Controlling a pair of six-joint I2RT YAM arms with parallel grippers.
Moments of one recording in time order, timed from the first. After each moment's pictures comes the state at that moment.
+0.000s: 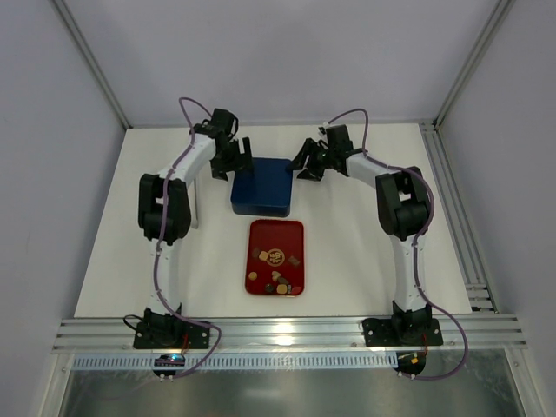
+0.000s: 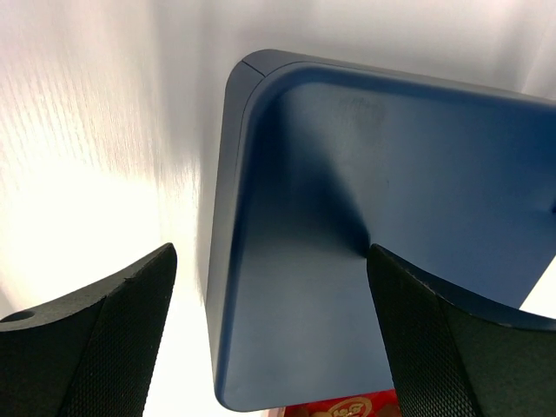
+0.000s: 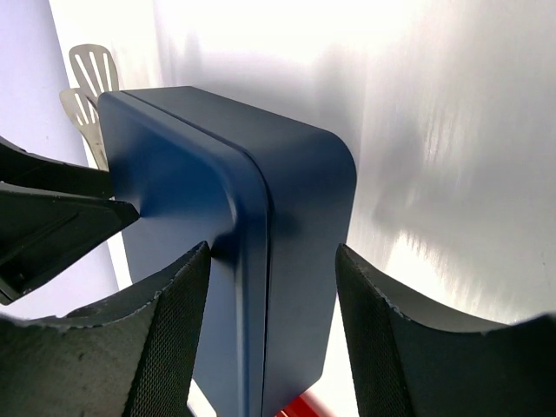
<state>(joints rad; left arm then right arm) -0.27 2.22 1.95 -0.85 0.11 -0.41 0.30 2.24 1.63 -0.13 -0.53 0.73</state>
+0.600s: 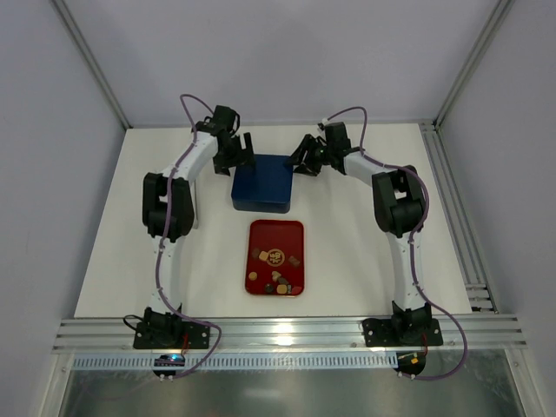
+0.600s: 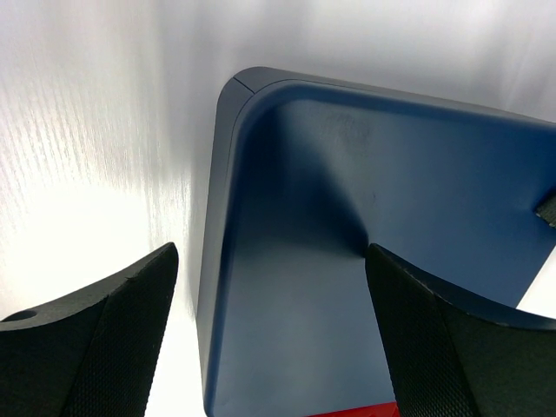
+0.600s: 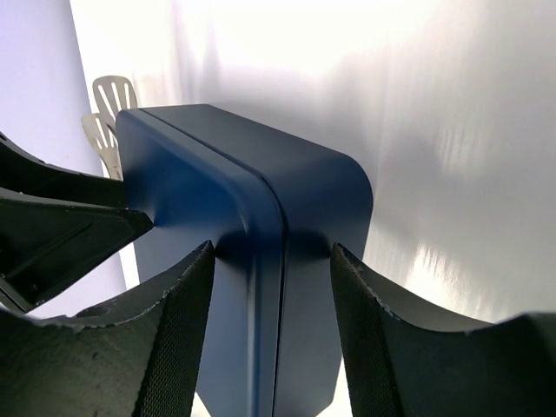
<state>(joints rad) -0.27 2.28 2.04 -0.84 0.10 -0.43 0.30 2.31 1.70 -0.08 -0.54 0.77</state>
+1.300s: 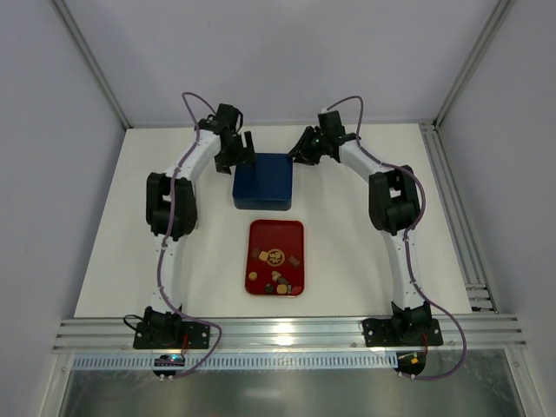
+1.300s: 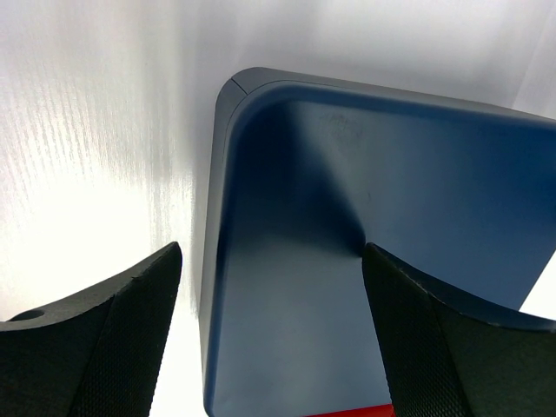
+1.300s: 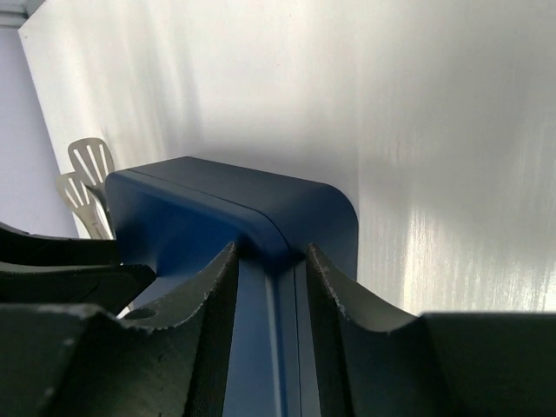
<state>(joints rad) -0.28 2.33 2.12 -0.89 0.06 -0.45 0.32 2.38 1.95 -0.30 -0.37 0.78</state>
